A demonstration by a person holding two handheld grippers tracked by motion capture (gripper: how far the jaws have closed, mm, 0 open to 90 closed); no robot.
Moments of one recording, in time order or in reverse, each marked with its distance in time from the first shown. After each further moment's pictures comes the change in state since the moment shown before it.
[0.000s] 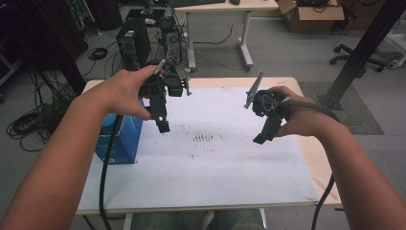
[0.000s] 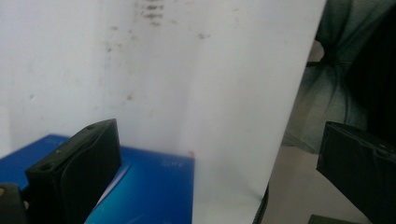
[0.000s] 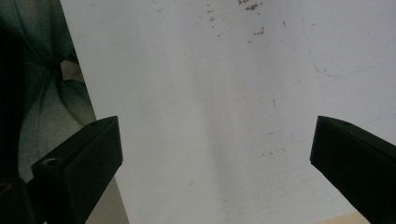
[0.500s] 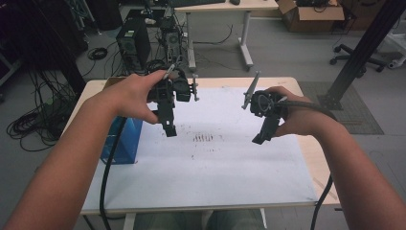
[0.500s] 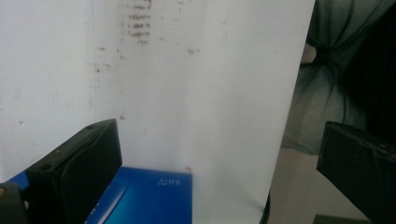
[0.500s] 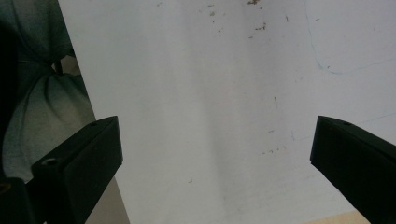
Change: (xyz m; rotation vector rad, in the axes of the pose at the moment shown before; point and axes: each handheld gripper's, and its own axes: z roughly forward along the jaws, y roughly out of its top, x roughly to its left) left arm 0.001 0.007 0.008 -0.032 -0.027 0.014; right arm -0.002 0.003 0.004 0.028 0.008 -0.002
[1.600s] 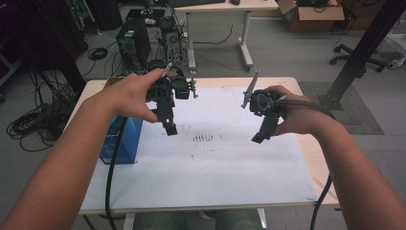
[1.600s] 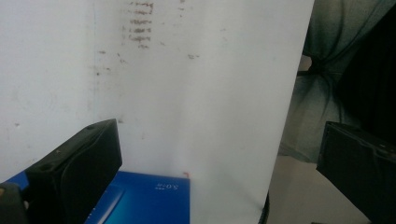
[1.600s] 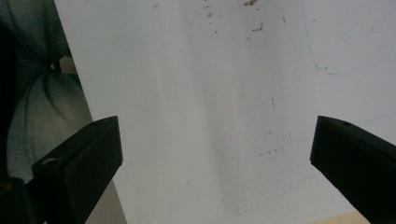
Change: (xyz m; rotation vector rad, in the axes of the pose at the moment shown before) left arm 0.004 -0.003 -0.001 -0.013 -0.013 -0.012; right arm -0.004 0.002 0.001 0.001 -0.003 -0.002
